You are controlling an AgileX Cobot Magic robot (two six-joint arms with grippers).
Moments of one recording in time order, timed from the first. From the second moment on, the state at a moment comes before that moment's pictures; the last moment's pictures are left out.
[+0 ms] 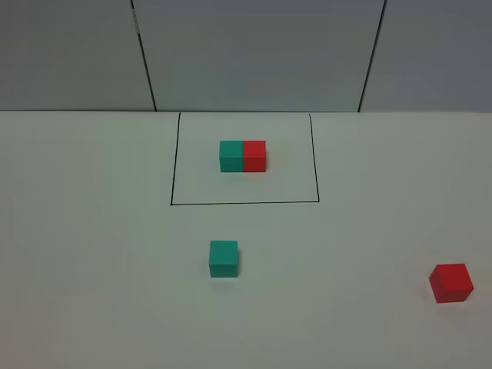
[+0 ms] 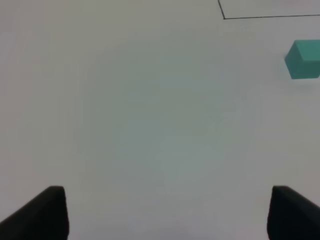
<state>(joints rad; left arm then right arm) -0.02 0.00 -0.46 -0.12 1.07 0.07 0.00 0.04 -0.50 -0.16 1.07 0.20</state>
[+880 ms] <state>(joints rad) -0.04 0.00 -0.46 -0.12 1.07 0.07 0.00 0.04 -0.50 -0.16 1.07 0.19</state>
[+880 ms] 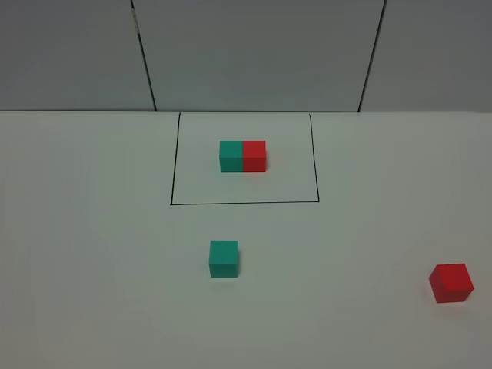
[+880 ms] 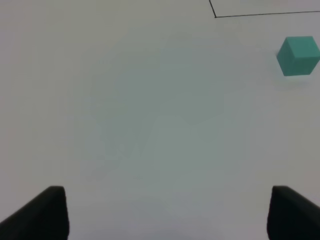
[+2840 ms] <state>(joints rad) -0.04 0.00 -0.46 -0.12 1.07 0.07 0.00 0.07 -0.50 -0.26 1.06 0.21</state>
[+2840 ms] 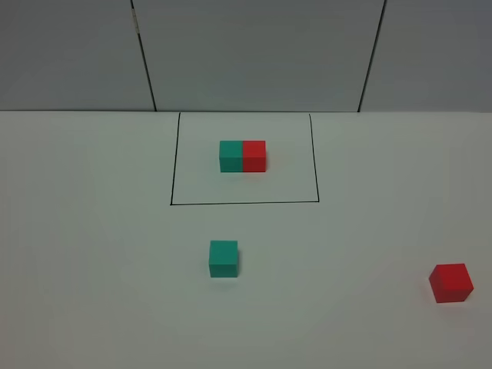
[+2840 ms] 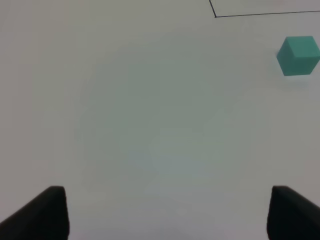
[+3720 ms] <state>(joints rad) -0.04 0.00 -0.46 -0.12 1.07 0.07 0.00 1.18 -0.84 -0.34 1.09 -0.56</state>
